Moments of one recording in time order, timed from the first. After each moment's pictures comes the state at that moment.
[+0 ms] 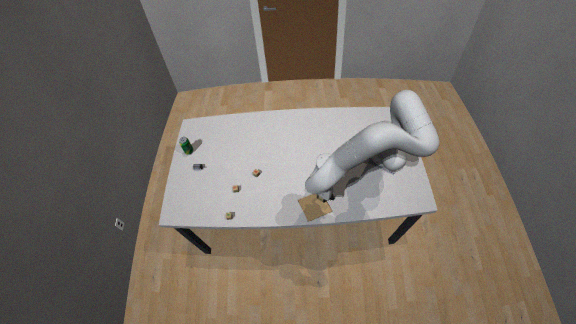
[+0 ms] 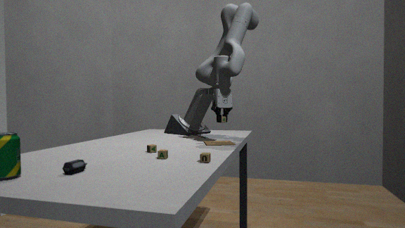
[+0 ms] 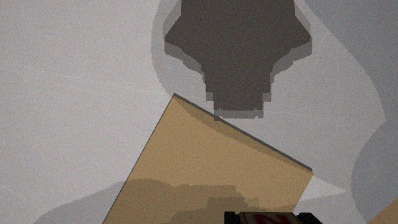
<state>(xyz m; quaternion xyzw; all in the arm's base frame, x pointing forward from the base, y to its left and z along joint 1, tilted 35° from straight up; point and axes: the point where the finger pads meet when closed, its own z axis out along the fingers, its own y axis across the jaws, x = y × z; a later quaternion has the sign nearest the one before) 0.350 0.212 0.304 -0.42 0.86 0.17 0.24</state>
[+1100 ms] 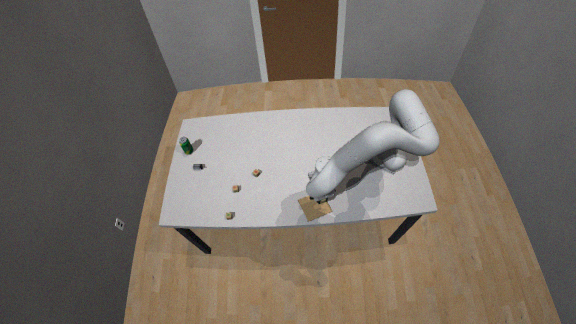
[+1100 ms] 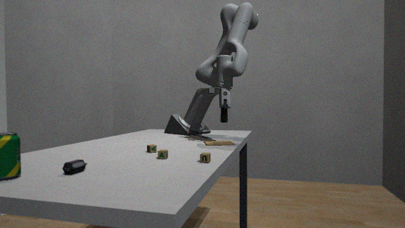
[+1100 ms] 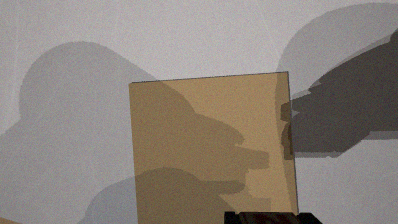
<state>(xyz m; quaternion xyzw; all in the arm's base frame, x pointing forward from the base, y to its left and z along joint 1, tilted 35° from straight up) 0.351 0.221 0.310 -0.78 0.56 0.04 0.29</state>
